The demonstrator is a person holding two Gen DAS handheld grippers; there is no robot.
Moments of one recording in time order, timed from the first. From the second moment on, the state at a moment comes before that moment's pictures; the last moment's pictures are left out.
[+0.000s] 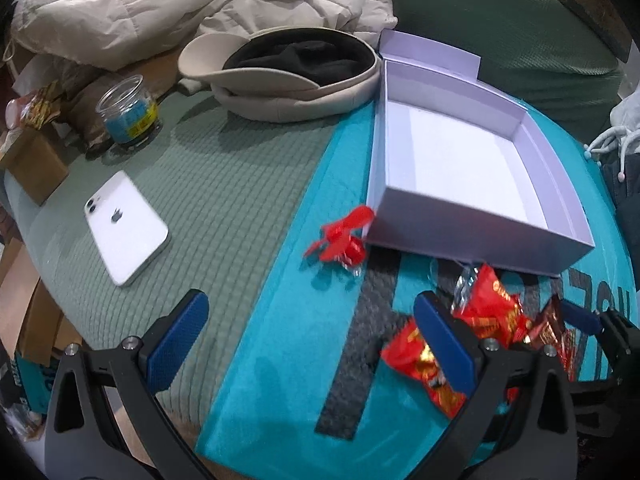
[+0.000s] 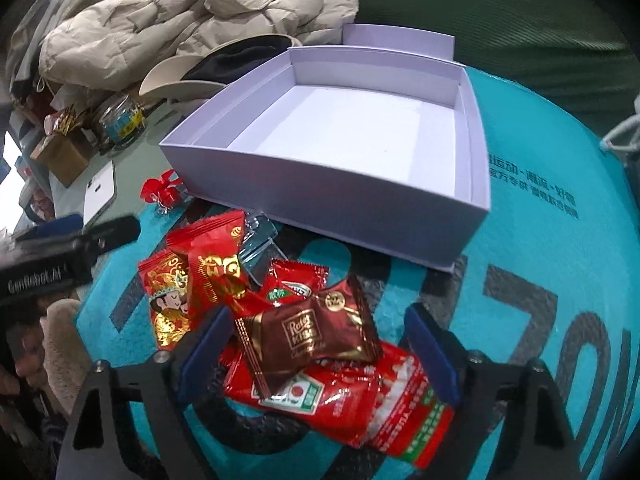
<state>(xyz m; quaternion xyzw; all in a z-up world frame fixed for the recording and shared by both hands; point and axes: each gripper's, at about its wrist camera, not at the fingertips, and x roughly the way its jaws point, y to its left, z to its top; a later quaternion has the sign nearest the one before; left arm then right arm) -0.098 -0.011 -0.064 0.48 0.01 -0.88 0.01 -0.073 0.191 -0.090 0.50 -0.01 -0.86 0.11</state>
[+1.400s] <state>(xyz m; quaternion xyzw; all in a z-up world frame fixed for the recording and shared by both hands) -0.086 0.003 -0.059 0.47 0.00 -0.88 -0.10 -0.051 0.189 -0.076 0.49 -0.01 -0.86 0.11</state>
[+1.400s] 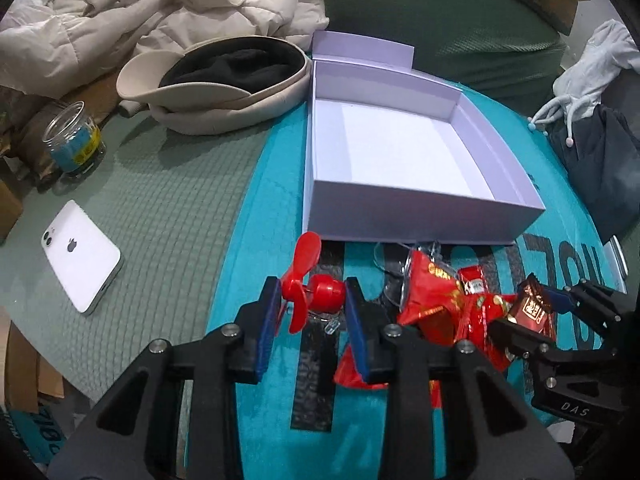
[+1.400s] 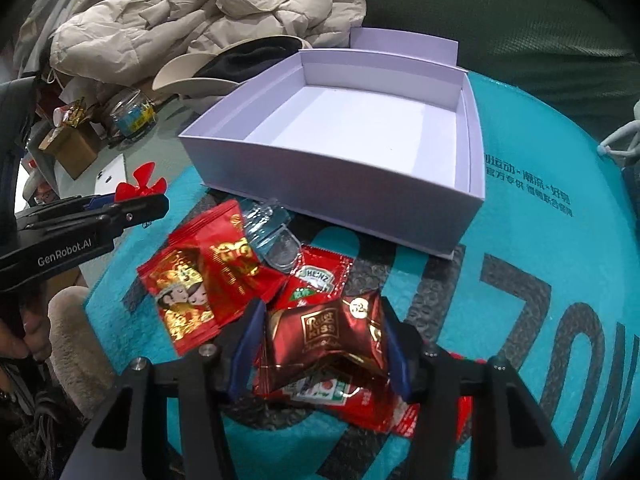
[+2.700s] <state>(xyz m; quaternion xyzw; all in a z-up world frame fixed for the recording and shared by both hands) -0.062 0.019 0.063 0.39 -0.02 -0.92 -0.04 -0.027 0.200 0.063 0.32 0.00 -0.93 0.18</state>
